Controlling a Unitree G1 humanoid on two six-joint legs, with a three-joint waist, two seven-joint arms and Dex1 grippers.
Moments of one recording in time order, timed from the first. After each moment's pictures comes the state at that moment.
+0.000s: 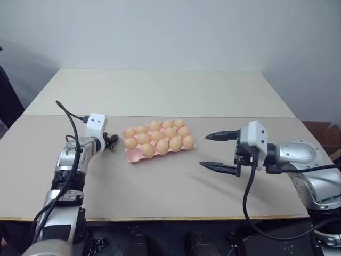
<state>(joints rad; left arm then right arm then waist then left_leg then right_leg) -0.68 0.56 0.09 0.41 -0.13 0.70 -0.40 -0.39 -0.77 -0.02 -0.36 0.48 0.40 1.06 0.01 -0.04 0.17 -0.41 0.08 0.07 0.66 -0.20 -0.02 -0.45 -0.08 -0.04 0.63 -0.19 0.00</state>
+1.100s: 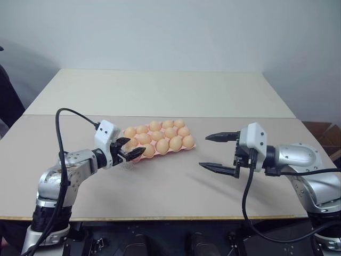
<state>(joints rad) -0.38 0.60 0.13 -0.25 -0.47 0.88 -0.63 -0.36 -0.77 -0.02 -0.38 0.48 0.40 1.02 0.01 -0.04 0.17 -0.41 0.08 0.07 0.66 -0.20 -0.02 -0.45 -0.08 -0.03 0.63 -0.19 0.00</state>
